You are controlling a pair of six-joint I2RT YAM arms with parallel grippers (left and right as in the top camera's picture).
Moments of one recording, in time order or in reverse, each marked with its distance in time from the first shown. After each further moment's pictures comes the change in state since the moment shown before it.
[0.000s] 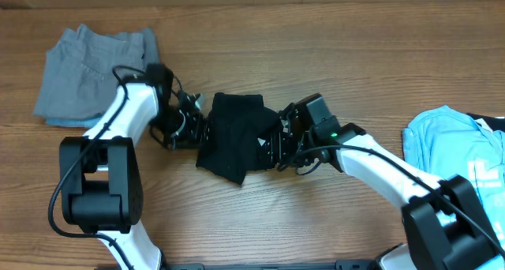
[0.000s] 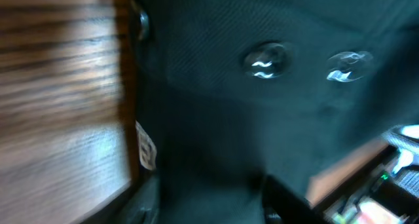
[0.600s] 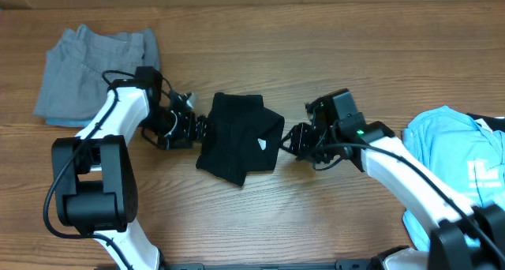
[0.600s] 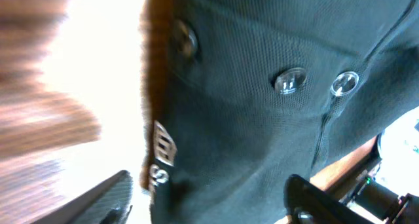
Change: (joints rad) left arm 0.068 0.002 0.028 0.001 0.041 -0.005; right arm -0.134 -0.171 -0.007 -0.132 0.028 0.061
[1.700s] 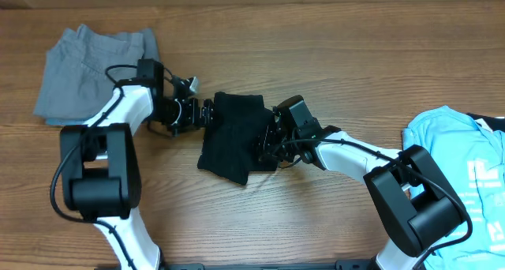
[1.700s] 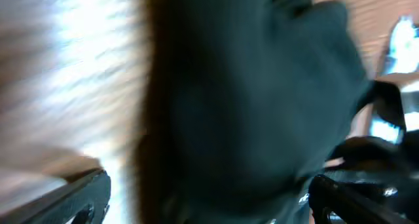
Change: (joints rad) left arm -0.016 0.097 0.019 0.267 0.140 -0.043; right arm 0.171 0.349 0.015 0.410 0.098 0.226
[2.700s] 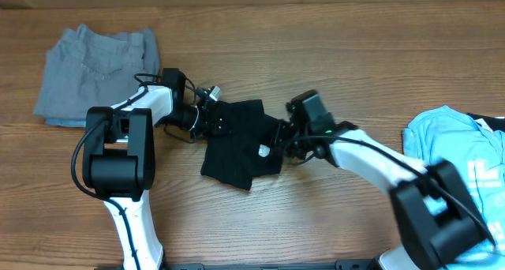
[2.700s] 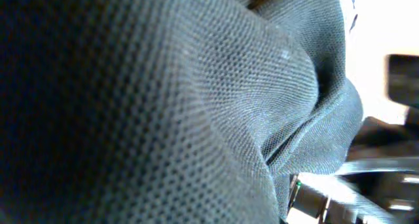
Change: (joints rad) left arm -0.072 0.138 0.033 -0.037 0.232 -0.007; right arm -0.075 -0.159 0.000 -0.157 -0.021 -0.023
